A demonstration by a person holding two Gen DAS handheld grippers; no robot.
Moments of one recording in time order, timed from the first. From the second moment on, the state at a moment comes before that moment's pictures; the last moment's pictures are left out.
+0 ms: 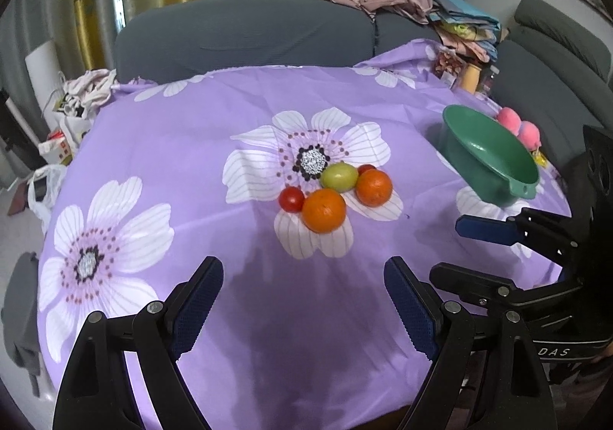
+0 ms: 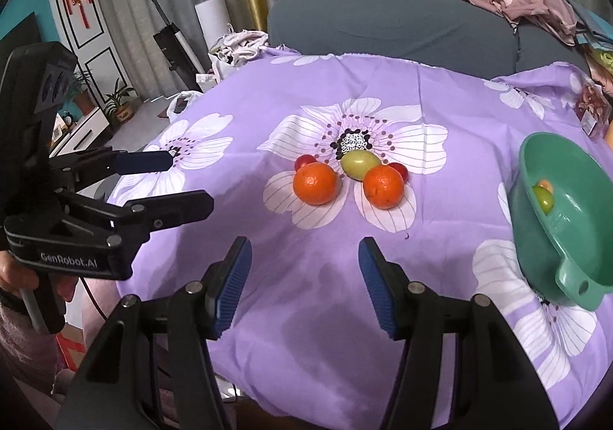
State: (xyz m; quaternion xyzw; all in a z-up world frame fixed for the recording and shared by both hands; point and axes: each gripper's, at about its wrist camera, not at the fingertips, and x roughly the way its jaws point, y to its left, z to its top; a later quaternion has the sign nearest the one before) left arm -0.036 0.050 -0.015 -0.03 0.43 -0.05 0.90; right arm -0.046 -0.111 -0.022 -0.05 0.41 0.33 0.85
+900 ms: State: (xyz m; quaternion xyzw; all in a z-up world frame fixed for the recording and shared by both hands) left arm 0.037 0.065 -0.041 -0.07 0.48 -0.10 0.87; right arm 0.026 -0.081 -0.055 -0.06 0.46 0.34 0.82
